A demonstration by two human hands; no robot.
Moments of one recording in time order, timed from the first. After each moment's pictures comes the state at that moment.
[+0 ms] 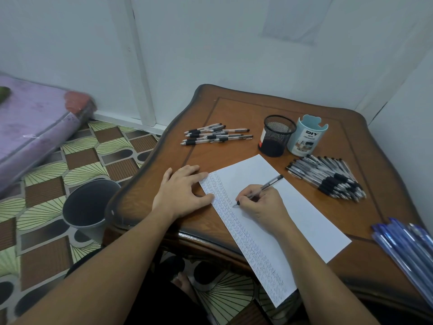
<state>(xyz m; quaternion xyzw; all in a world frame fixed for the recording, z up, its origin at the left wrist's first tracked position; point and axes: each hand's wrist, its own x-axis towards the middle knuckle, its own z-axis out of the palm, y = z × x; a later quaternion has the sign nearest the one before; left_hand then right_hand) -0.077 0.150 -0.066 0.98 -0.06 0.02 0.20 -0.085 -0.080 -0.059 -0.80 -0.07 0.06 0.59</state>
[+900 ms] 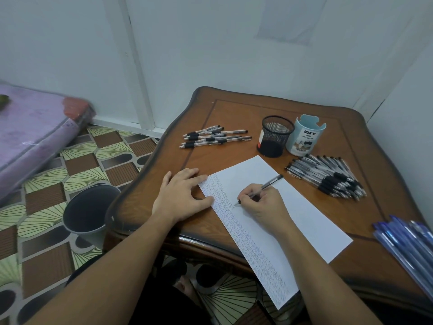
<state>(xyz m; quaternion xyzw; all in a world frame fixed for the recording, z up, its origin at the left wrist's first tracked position) -0.078 0.149 -0.064 0.98 -0.05 0.02 0.21 -0.084 -0.081 -0.058 -0.82 -0.06 0.05 0.57</state>
